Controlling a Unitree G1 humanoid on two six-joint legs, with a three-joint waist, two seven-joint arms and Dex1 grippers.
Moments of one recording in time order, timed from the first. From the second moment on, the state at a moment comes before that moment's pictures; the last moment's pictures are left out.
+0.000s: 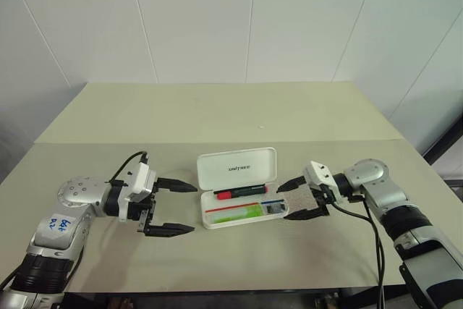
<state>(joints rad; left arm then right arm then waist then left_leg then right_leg) -0.42 0.77 0.07 -0.07 -0.49 0.23 -1.35 -0.87 -0.68 0.33 0.72 0.29 -0.24 1.55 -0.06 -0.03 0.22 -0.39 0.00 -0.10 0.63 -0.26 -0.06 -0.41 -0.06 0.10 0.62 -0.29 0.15</state>
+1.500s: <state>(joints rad) -0.76 0.63 0.08 0.41 -0.51 0.22 -1.38 -0.49 -0.73 -0.14 0.12 0.60 0.13 1.40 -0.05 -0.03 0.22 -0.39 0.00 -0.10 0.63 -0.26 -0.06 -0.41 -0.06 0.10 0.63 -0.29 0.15</state>
